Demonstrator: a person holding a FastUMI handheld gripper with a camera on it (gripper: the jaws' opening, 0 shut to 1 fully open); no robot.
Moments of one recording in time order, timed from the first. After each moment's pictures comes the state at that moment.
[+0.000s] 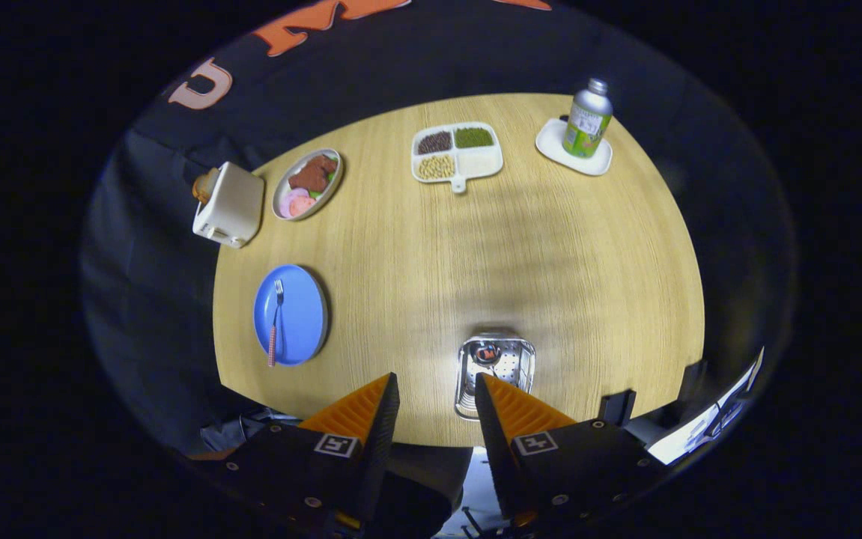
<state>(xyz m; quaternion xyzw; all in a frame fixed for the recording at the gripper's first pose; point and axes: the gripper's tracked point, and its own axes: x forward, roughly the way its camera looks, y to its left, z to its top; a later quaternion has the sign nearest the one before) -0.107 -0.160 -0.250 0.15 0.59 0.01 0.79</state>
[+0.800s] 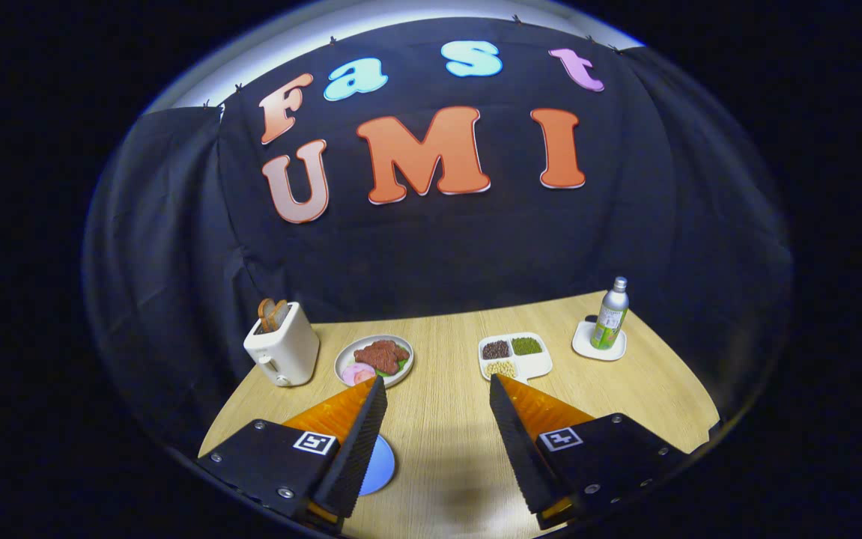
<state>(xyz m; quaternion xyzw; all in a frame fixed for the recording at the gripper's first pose) -0.010 -0.062 -0.138 0.09 0.19 -0.05 0.98</state>
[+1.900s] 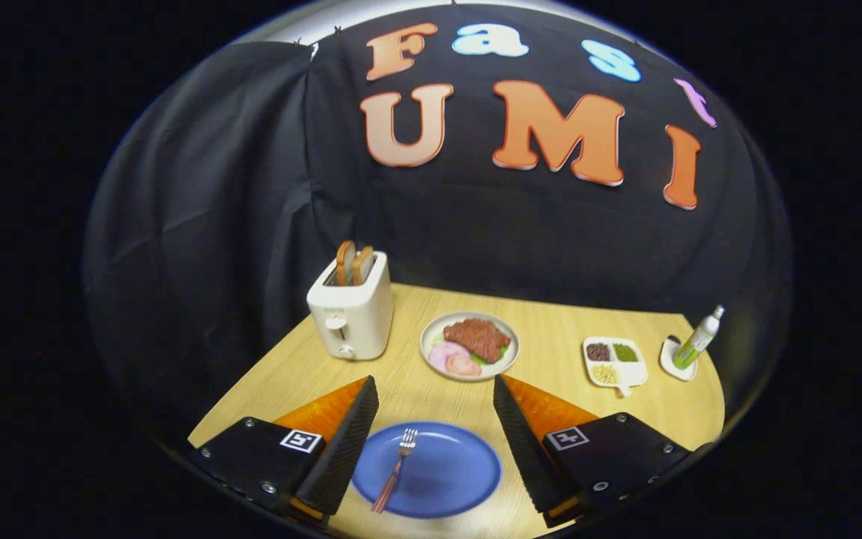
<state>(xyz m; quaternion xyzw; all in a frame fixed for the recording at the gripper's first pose) 0.025 0.148 -0.225 0.00 0.32 0.08 0.94</state>
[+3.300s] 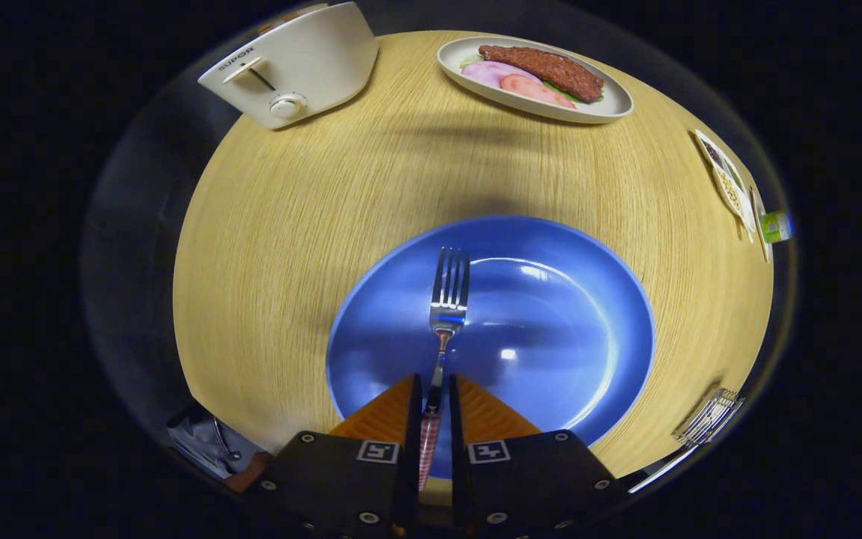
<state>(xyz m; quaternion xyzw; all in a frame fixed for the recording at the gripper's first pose) -0.046 0.189 -0.418 0.02 0.70 0.07 0.71</state>
